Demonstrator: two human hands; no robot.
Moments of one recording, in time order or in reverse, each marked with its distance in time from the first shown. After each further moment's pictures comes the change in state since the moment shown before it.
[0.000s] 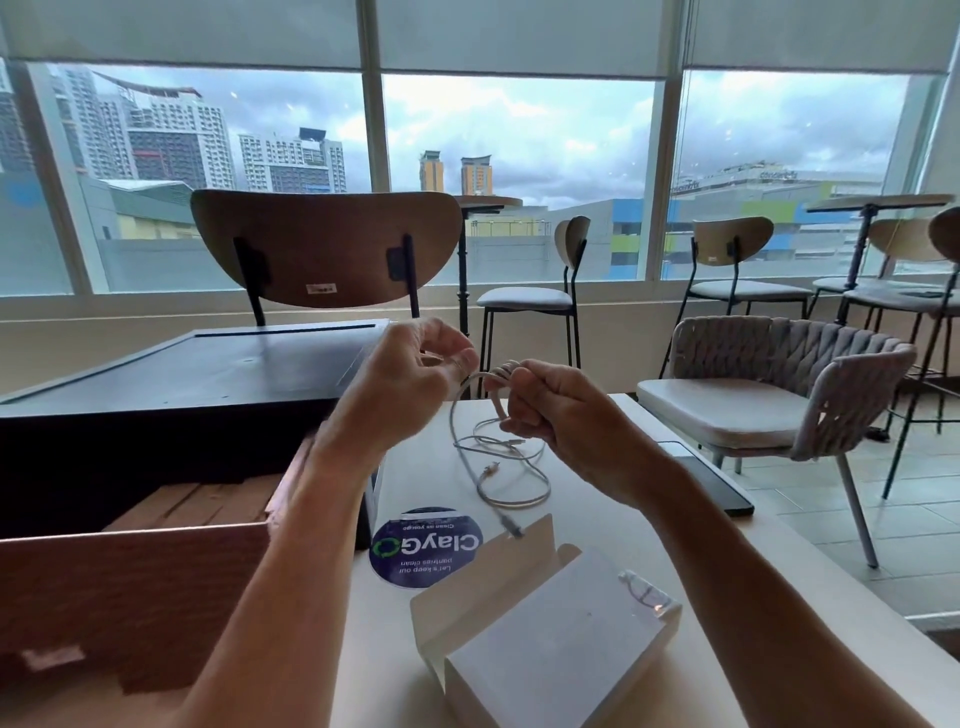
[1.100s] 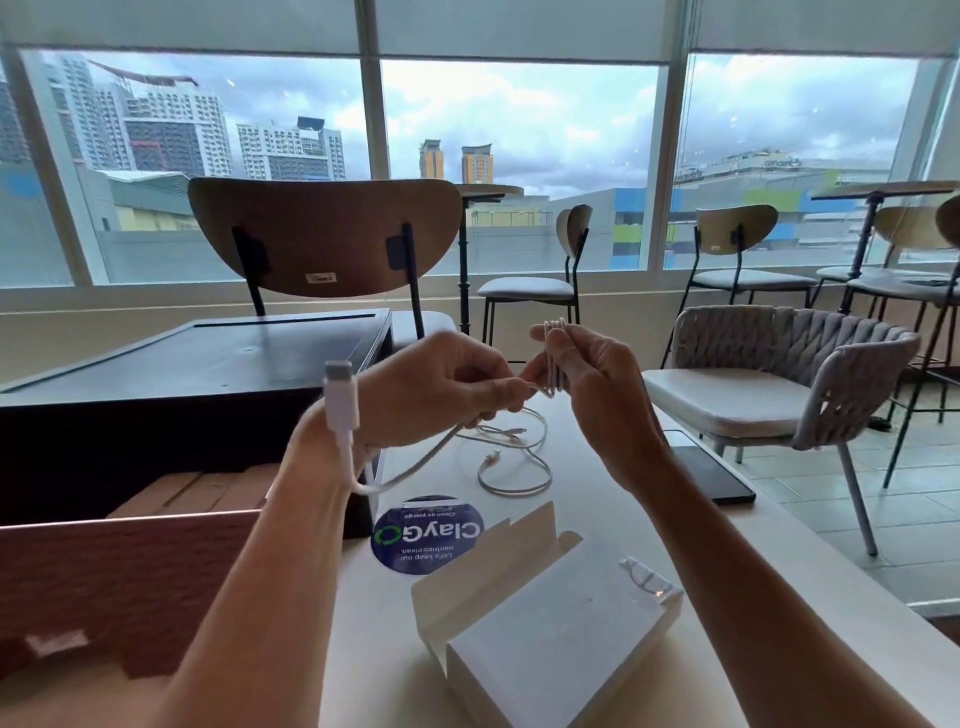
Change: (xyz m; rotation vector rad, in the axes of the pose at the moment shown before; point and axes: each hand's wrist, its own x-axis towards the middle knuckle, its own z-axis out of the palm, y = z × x) left_hand -0.006 0.015 -0.001 0.045 -0.518 0.132; right_hand -0.003 -0.003 -0.004 -0.232 0.425 -0.220
